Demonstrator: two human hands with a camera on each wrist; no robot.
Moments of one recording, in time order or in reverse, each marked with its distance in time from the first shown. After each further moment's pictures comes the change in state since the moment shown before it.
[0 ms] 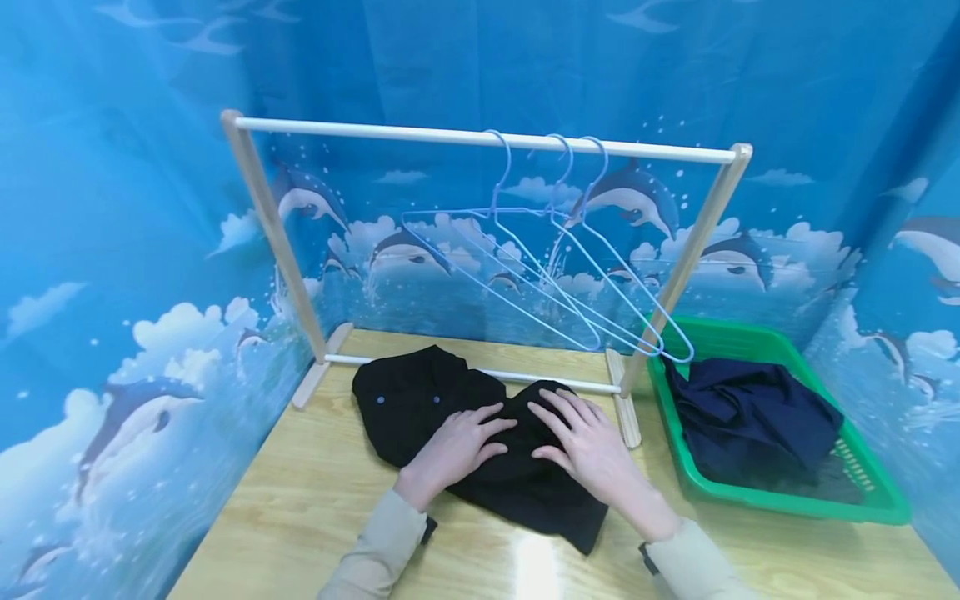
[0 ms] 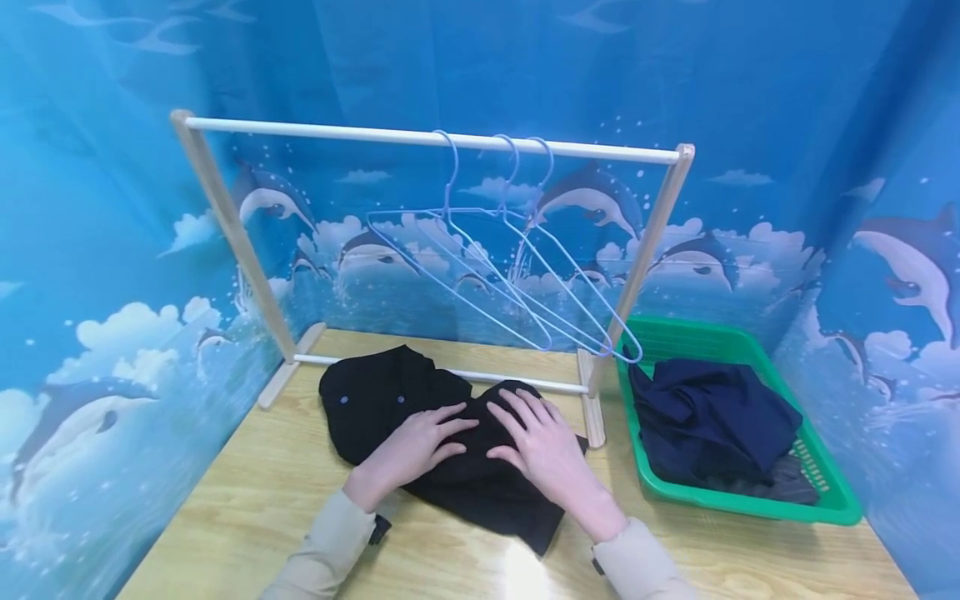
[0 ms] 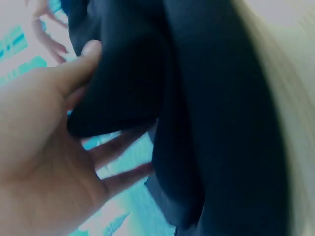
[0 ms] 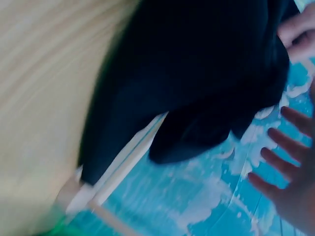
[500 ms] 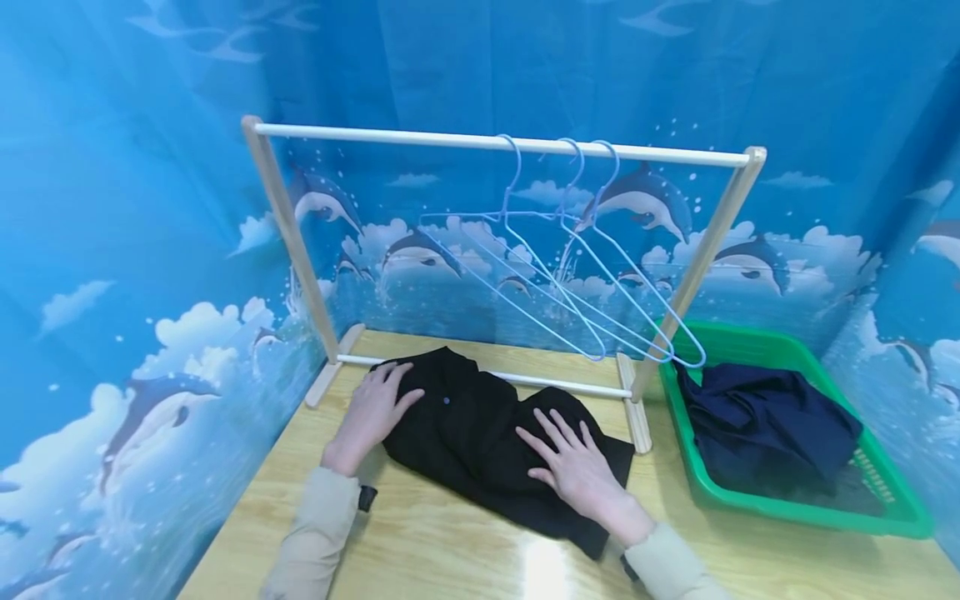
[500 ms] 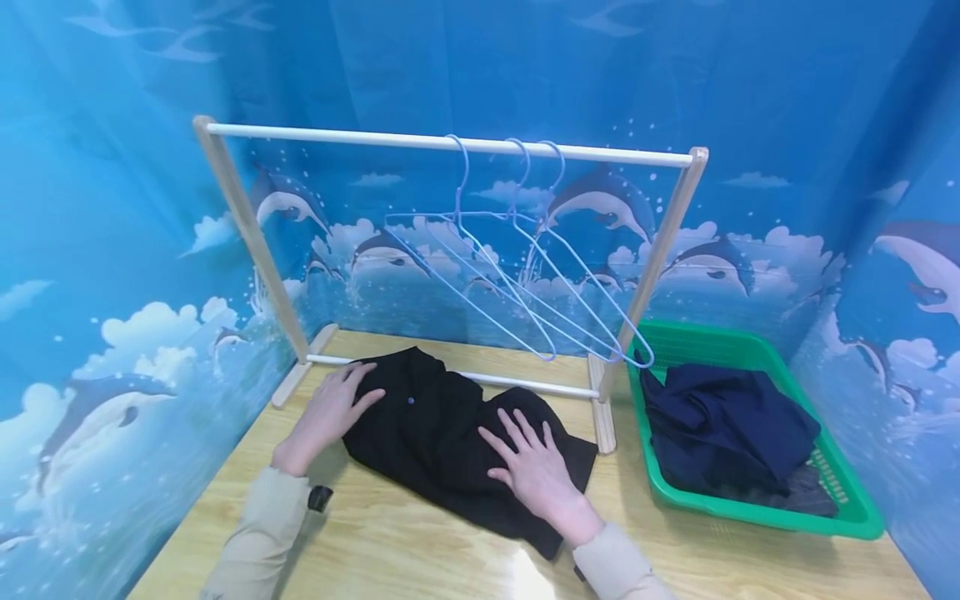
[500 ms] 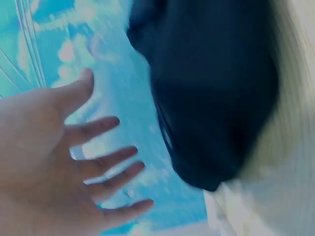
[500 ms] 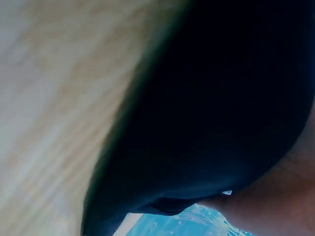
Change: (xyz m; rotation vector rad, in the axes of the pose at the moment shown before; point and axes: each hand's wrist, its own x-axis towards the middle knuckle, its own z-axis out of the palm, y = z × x) left_hand -0.039 -0.097 -0.052 -0.091 0.174 -0.453; right_hand -0.016 -0.020 0.045 0.075 -0.228 0.099
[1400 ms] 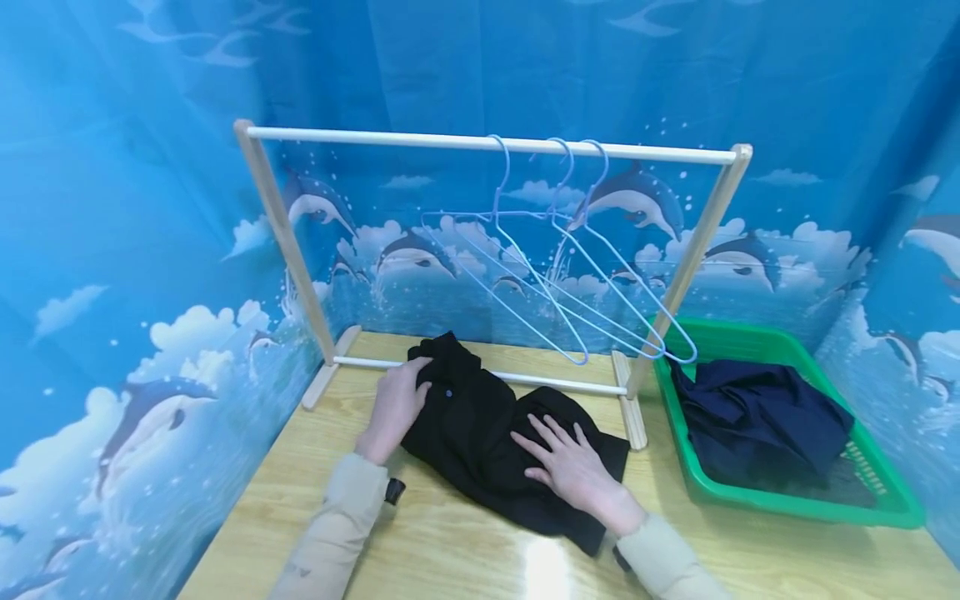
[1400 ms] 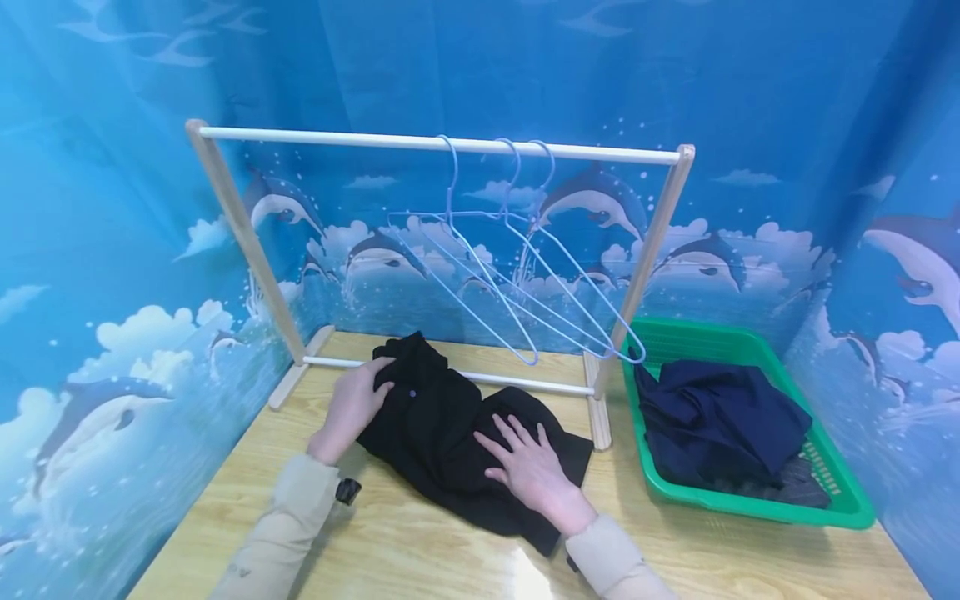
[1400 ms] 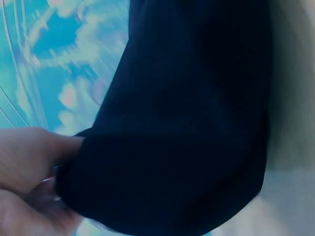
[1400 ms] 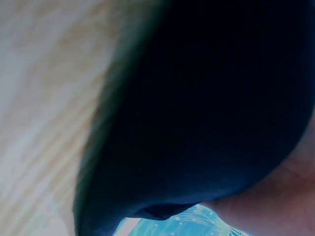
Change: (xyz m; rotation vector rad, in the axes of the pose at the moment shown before) left_hand 0.020 0.041 0.015 -0.089 0.199 0.067; right_hand 0.001 -0.001 -0.003 0.007 -0.097 -0.008
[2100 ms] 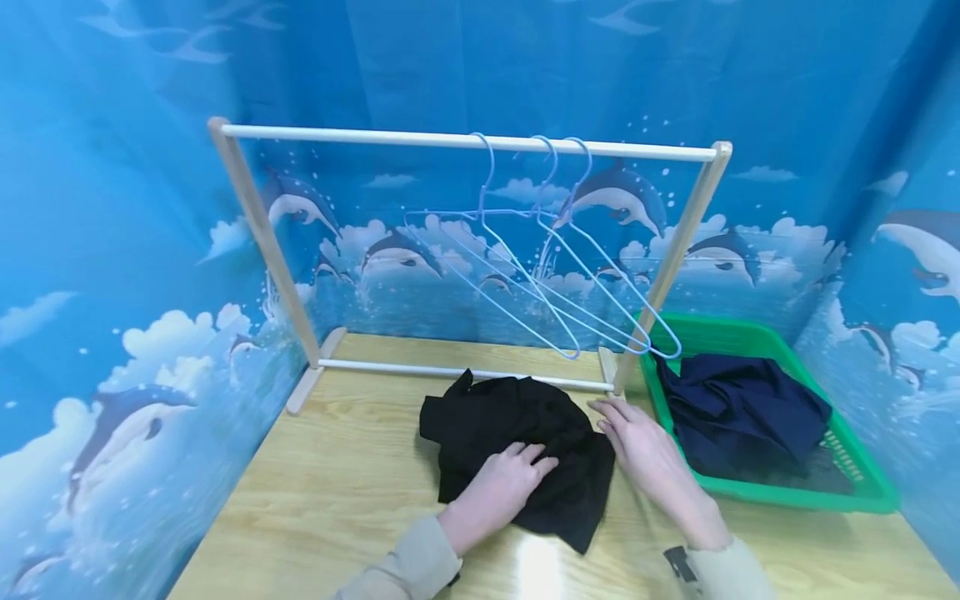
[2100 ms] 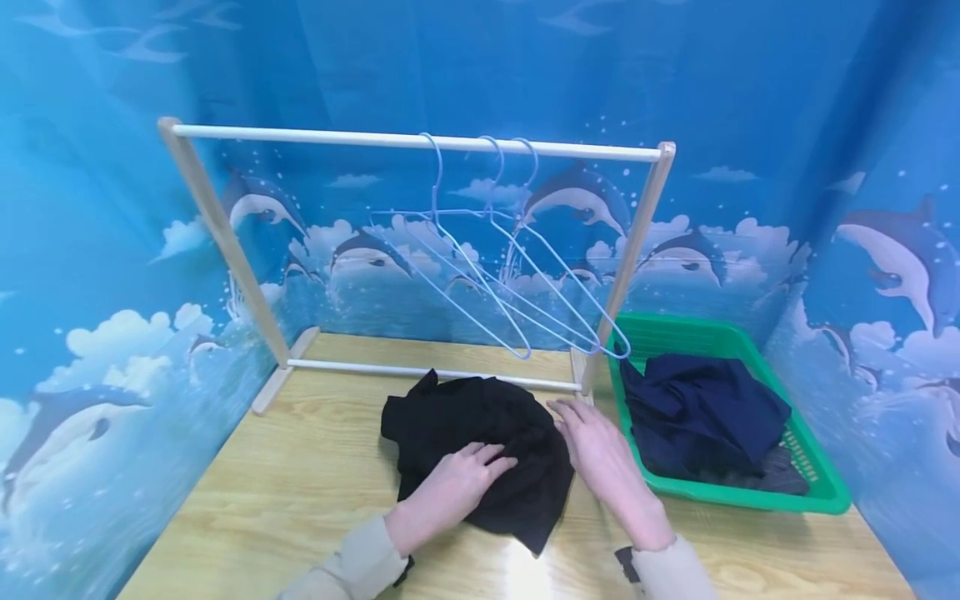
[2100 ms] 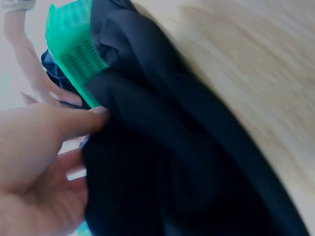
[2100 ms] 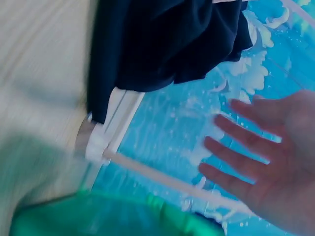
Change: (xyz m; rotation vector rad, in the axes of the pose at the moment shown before) left_hand -0.075 0.119 0.081 0.385 -0.154 0.709; right_hand -0.039 0.043 -0.079 0.041 0.290 0.183
